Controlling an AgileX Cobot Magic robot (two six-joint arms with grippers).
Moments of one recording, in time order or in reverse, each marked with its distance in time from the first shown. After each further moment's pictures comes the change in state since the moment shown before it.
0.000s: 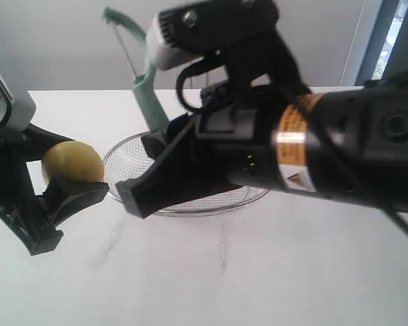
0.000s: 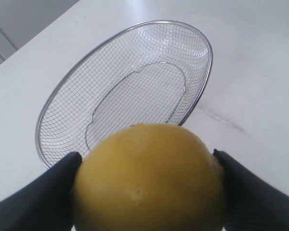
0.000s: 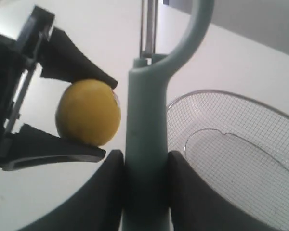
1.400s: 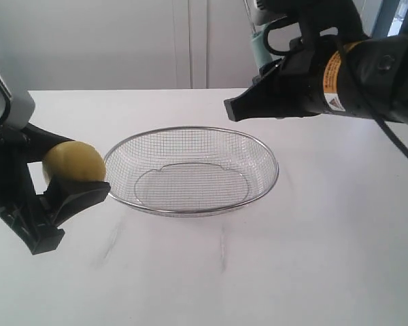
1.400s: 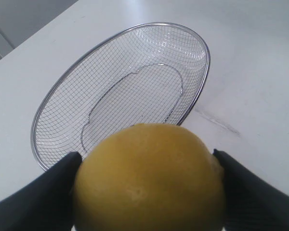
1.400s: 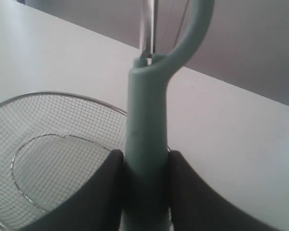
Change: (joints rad) left arm 0.000 0.000 0.000 -0.023 0.004 -0.002; right arm -0.376 0.130 -0.046 -0.272 0.055 0.103
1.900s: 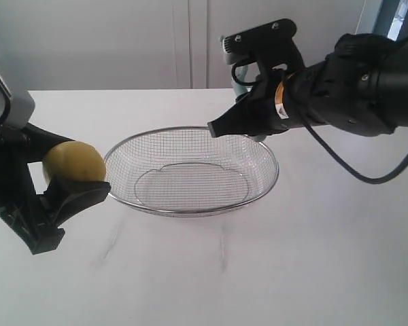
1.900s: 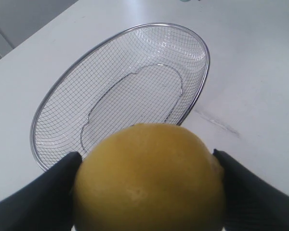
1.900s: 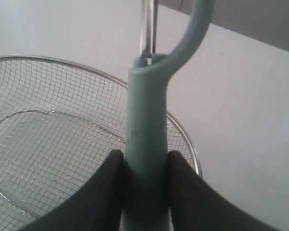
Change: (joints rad) left arm 0.000 0.000 0.000 -0.004 0.000 -0.002; right arm -0.096 0.288 -0.104 0.211 -0.091 -0.199
